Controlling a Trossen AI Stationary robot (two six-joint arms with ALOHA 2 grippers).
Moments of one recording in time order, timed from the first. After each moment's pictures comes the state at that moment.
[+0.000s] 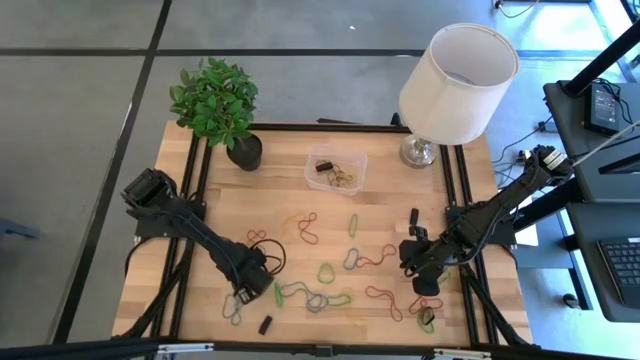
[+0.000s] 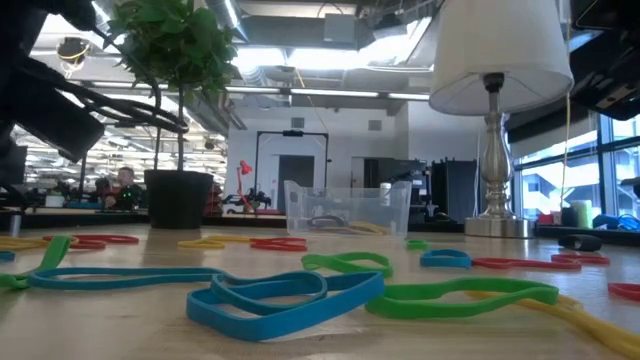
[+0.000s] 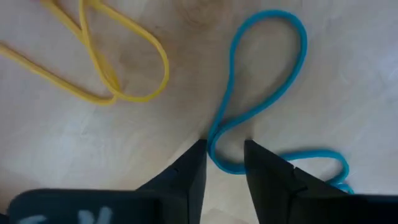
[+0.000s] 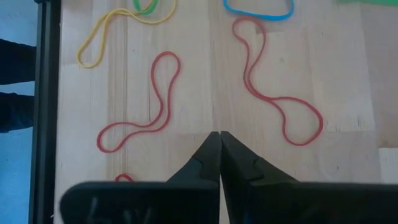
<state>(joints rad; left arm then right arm) -0.61 1.73 0.93 -0.81 0.18 -1.24 0.68 1.19 0.73 -0.60 0.17 0.72</state>
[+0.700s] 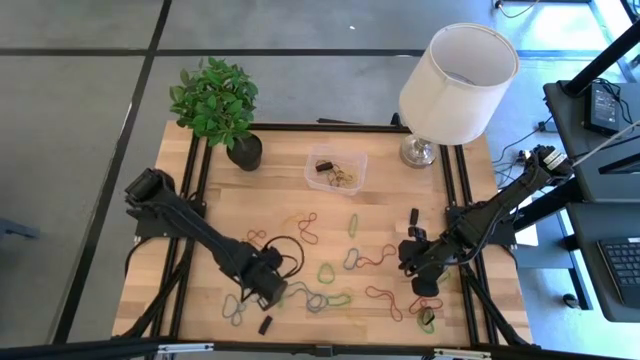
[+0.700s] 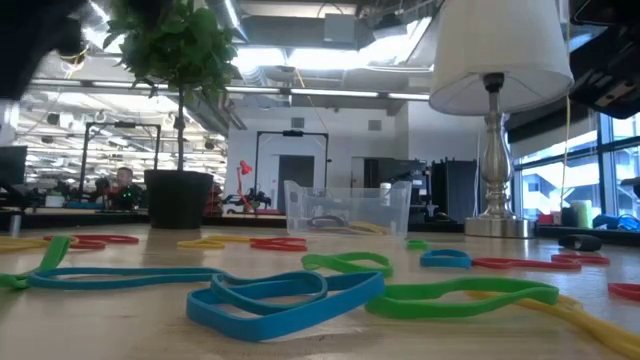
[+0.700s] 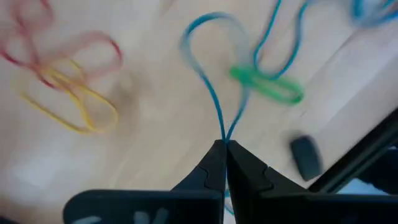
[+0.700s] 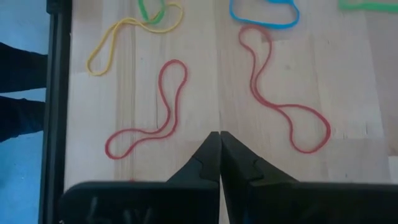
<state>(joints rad) -0.58 1.73 1.36 -1.07 -0.01 -1.27 0.68 1.19 0.73 -0.57 0.17 0.73</state>
